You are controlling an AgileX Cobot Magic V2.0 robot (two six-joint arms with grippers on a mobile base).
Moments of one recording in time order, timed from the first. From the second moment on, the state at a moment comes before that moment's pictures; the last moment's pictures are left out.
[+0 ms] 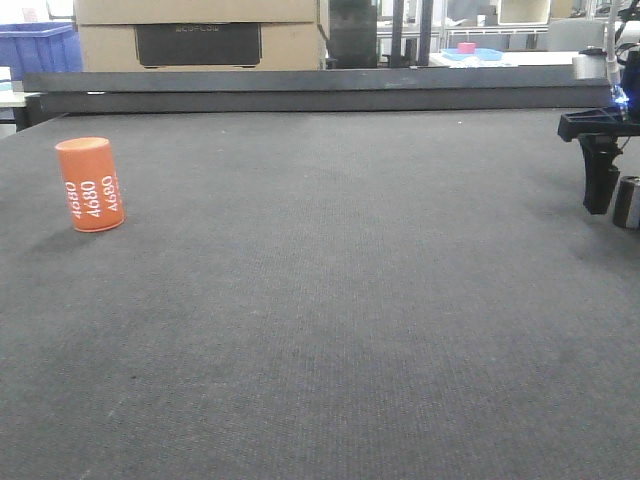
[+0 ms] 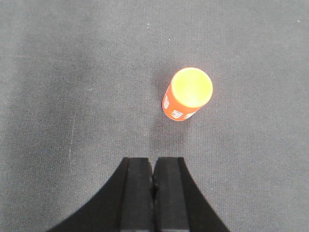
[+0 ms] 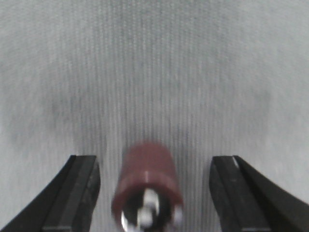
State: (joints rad) left arm -0.16 1.40 -1.35 0.01 0.98 -0.11; right arm 0.03 2.02 -1.61 0.05 1.04 0.02
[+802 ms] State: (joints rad) left arm -0.16 1.40 -1.35 0.01 0.98 -0.11; right arm 0.03 2.02 -1.61 0.05 1.06 0.02
